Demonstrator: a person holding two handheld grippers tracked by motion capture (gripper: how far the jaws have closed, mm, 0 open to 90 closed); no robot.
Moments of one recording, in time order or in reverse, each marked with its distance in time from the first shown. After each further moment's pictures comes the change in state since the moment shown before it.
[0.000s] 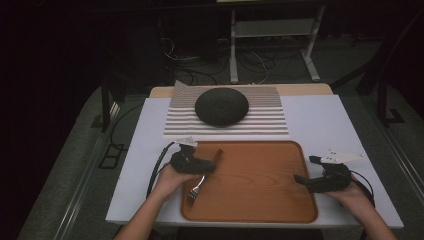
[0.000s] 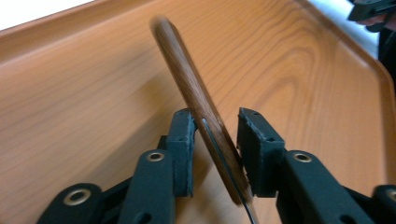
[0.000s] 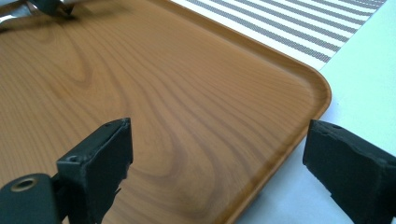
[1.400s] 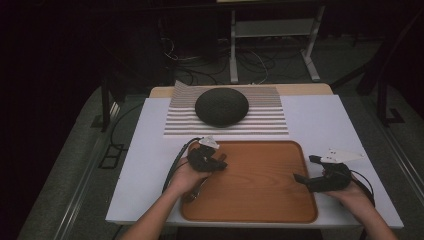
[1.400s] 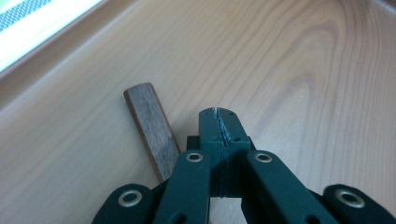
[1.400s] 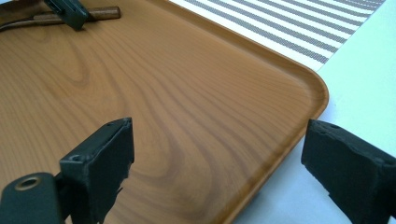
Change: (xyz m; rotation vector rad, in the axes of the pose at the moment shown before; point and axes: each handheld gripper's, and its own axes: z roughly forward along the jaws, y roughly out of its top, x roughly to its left) left arm -0.027 0.028 0.036 0.135 0.087 0.196; right arm -0.001 0.001 0.000 0.000 -0.004 -0.006
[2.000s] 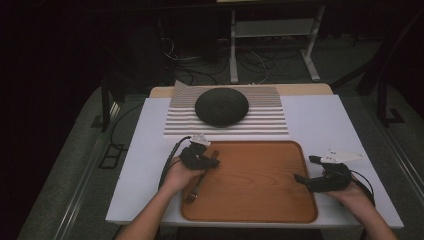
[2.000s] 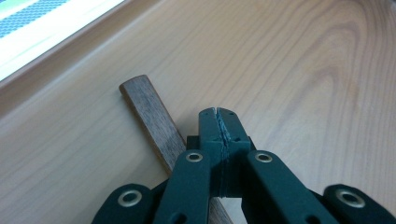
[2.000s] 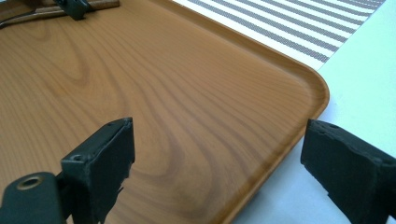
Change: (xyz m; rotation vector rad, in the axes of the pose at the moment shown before) left arm 0.018 -0.013 -0.014 -0.028 0.026 -0.067; right arm 0.000 -0.001 0.000 0.002 0.000 0.000
